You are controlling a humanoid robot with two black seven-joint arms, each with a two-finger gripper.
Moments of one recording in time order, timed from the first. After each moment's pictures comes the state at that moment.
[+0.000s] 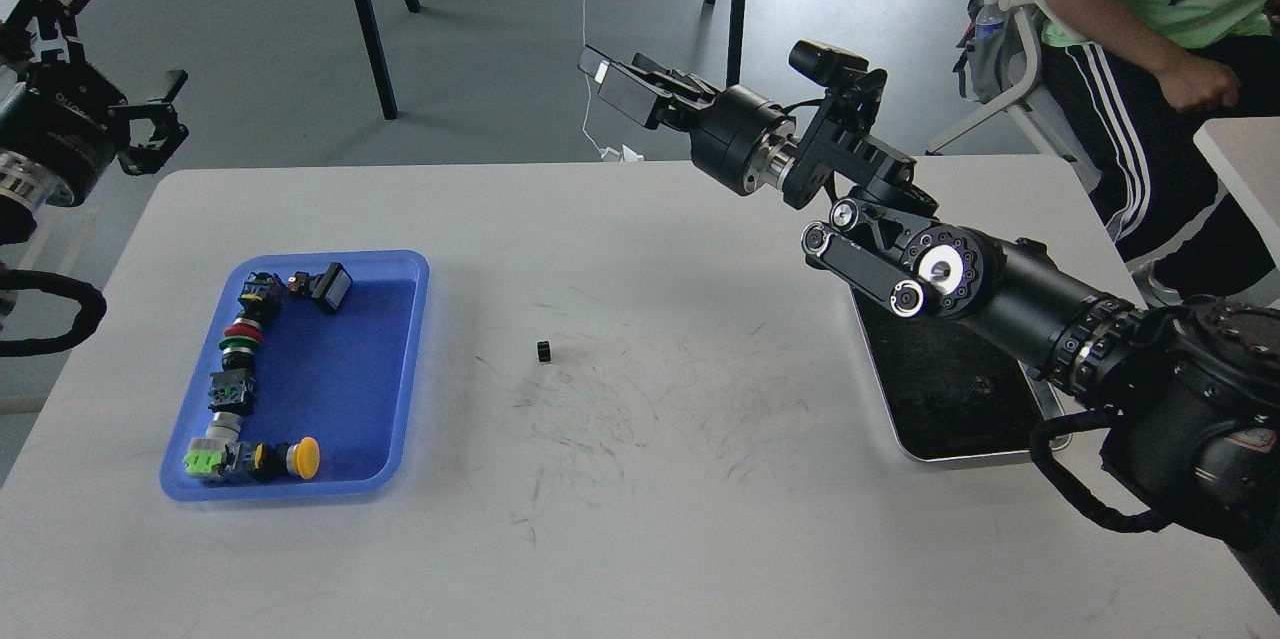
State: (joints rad) left arm -0.78 0.69 -0.59 -0.67 0.00 -0.49 -0.38; right arm 1.10 0.00 0.35 0.58 -1.20 -0.14 0.49
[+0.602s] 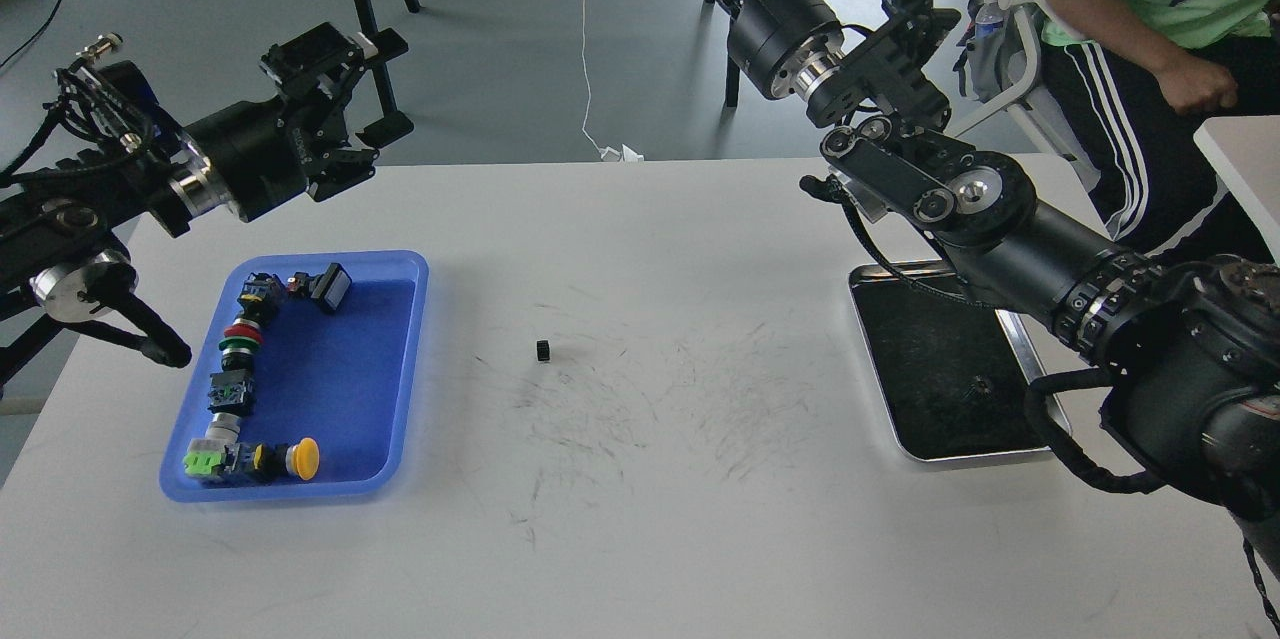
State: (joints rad) left arm -0.85 0.76 -0.46 -1.18 0.59 -0.41 -0.41; right arm 1.18 0.00 0.38 0.54 -0.82 -0.17 0.49
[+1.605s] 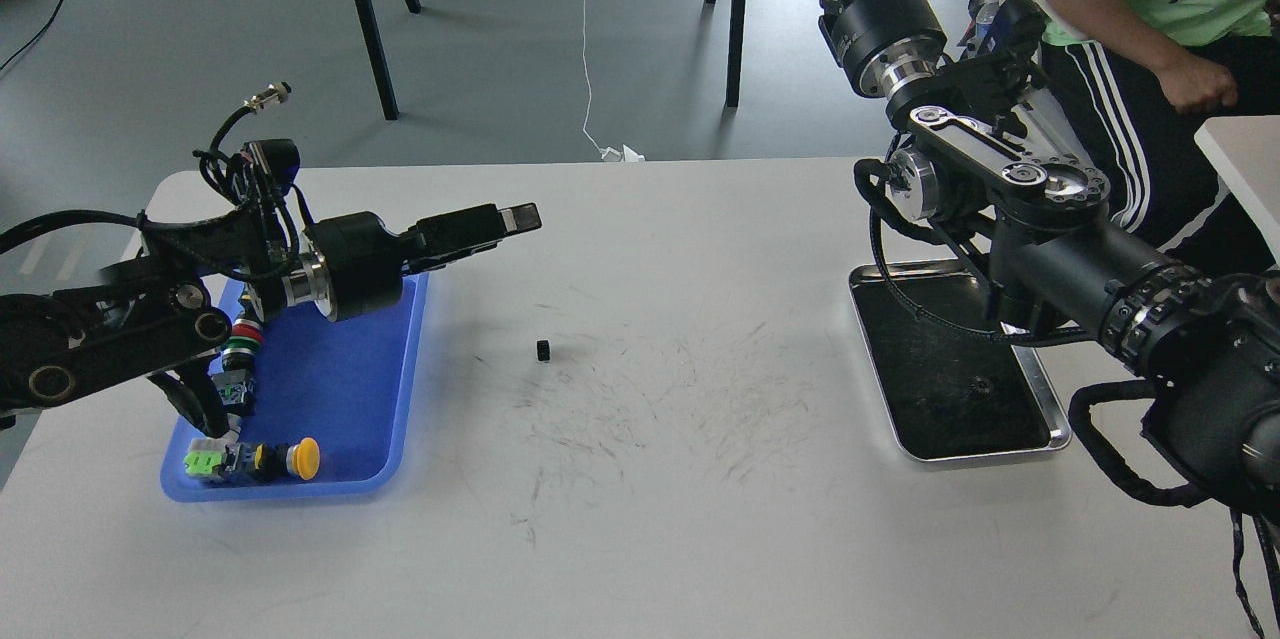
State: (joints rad) left arm -1.01 0.69 -0.01 -1.27 0.93 -0.15 -0.46; right arm 1.13 -0.08 0.38 0.51 -0.32 -0.16 0.49
